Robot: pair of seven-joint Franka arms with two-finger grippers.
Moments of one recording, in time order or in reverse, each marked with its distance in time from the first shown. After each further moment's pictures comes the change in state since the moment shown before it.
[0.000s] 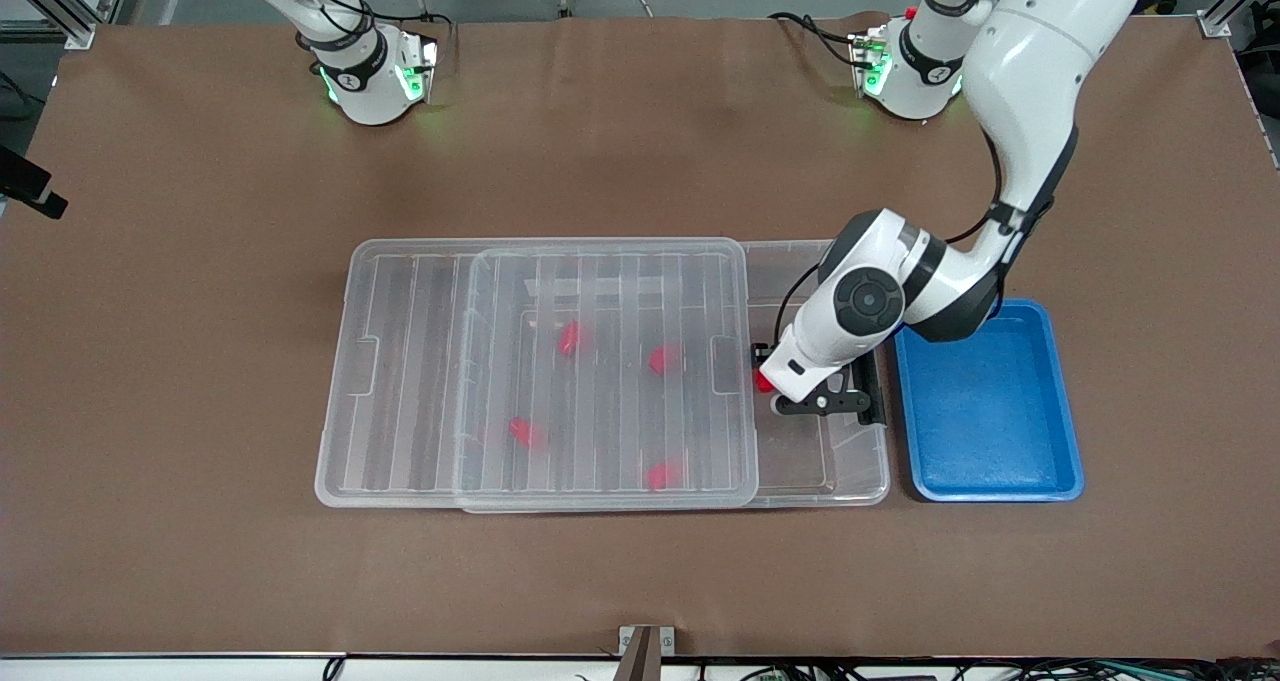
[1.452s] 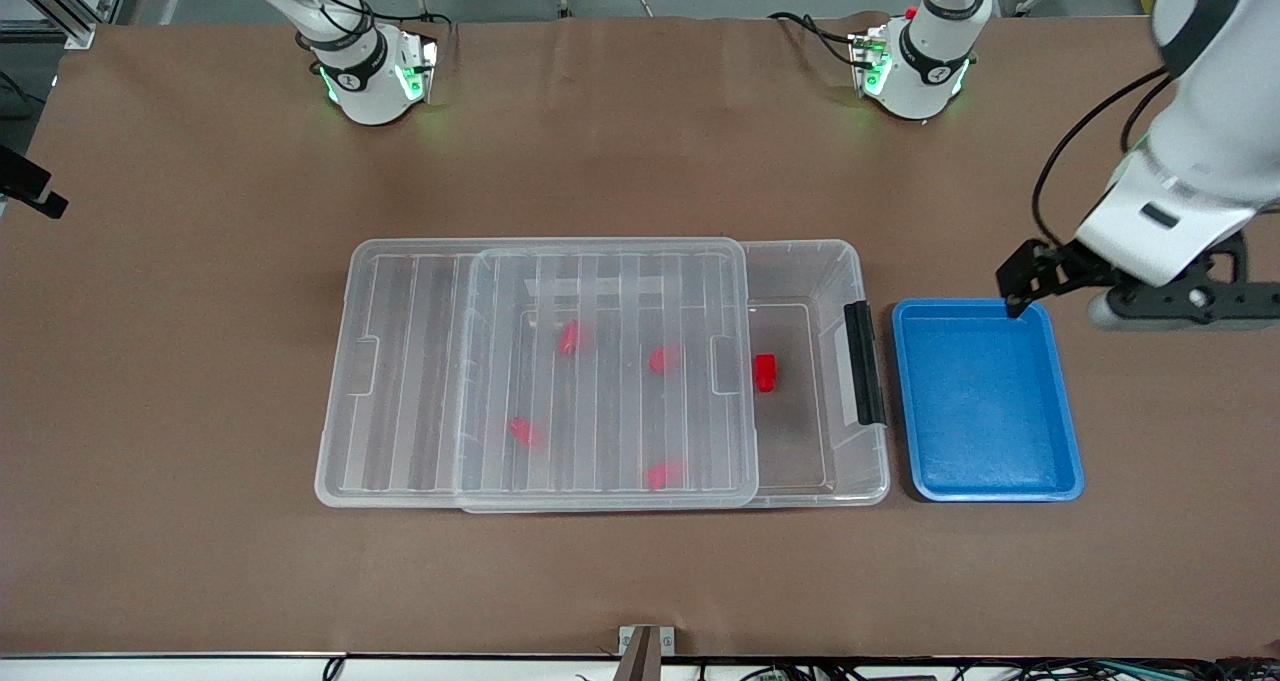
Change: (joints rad) left arm 0.272 -0.404 -0.004 0.322 -0.059 -0.524 0.446; right arm 0.000 0.000 -0.001 0.001 0.002 -0.001 -0.001
